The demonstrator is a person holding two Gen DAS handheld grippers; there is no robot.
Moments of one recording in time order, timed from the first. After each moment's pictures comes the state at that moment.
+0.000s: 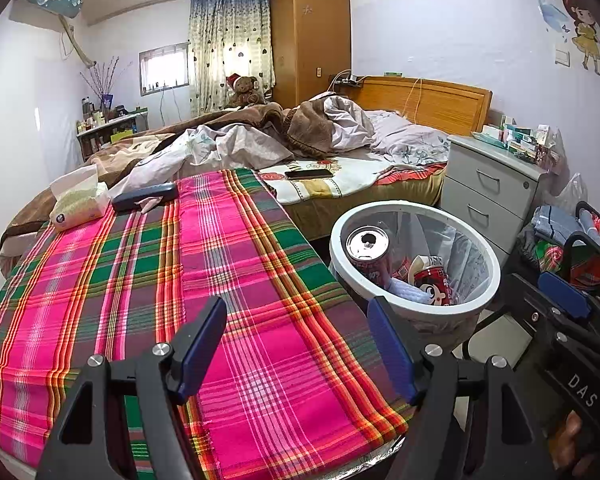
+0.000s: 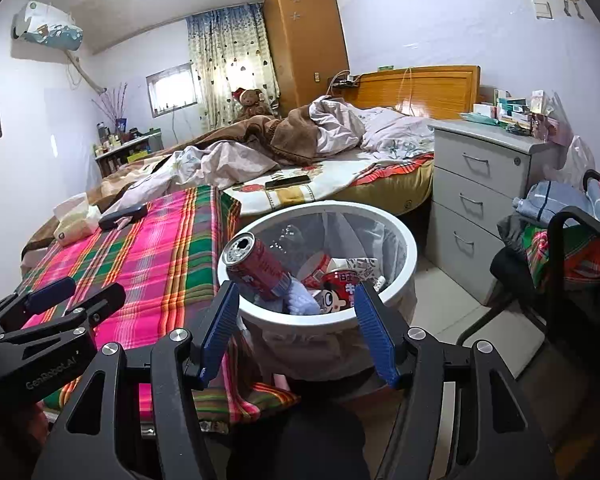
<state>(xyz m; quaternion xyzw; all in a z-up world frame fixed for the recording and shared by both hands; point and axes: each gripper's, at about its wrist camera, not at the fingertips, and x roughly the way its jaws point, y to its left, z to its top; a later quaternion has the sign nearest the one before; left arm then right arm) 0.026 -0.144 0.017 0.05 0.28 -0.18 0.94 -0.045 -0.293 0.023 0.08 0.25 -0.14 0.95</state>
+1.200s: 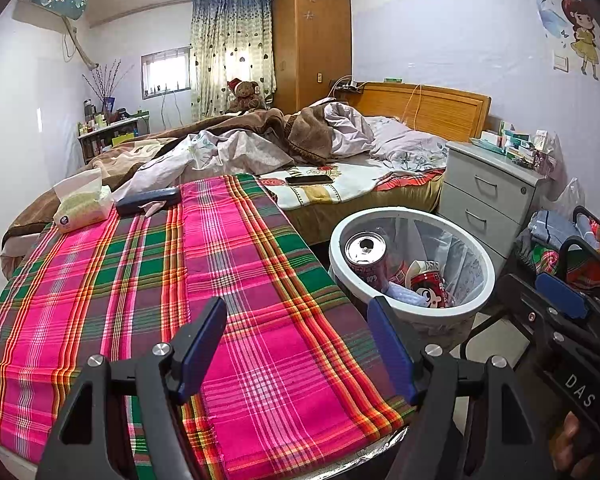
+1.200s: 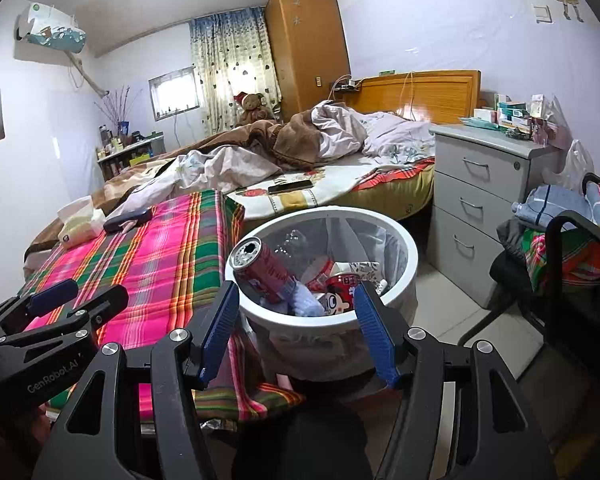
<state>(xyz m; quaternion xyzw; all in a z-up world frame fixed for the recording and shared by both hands) 0.020 -0.144 0.020 0.05 0.28 -0.18 0.94 -0.047 -0.289 0.027 0.08 0.24 -0.14 0.96</state>
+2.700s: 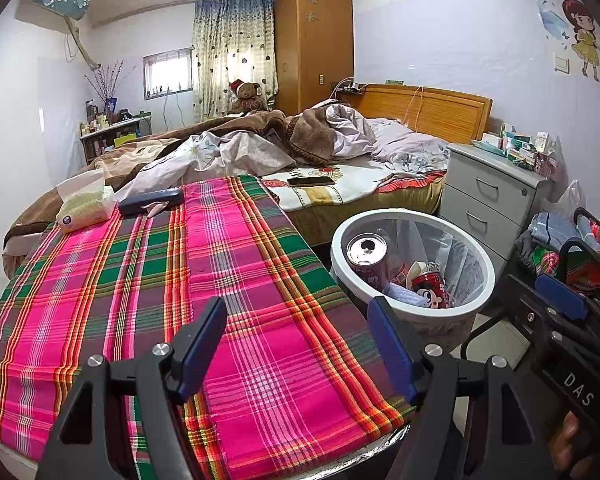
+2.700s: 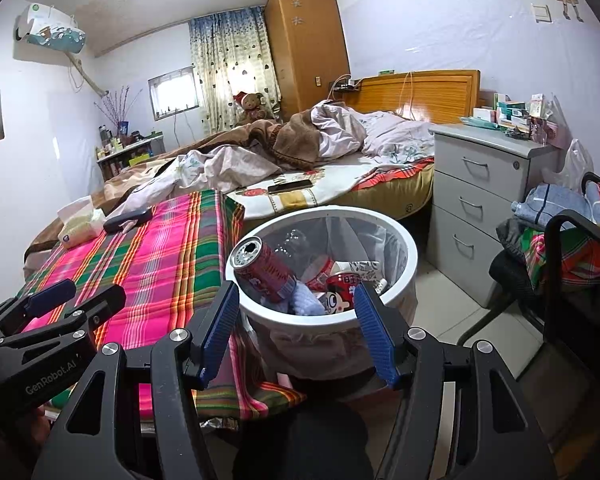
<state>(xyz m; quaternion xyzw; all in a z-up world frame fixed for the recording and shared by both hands) 0.015 -0.145 0.027 0.05 0.27 -0.17 0.95 -0.048 -0.287 0.029 0.08 0.24 -0.14 0.96</state>
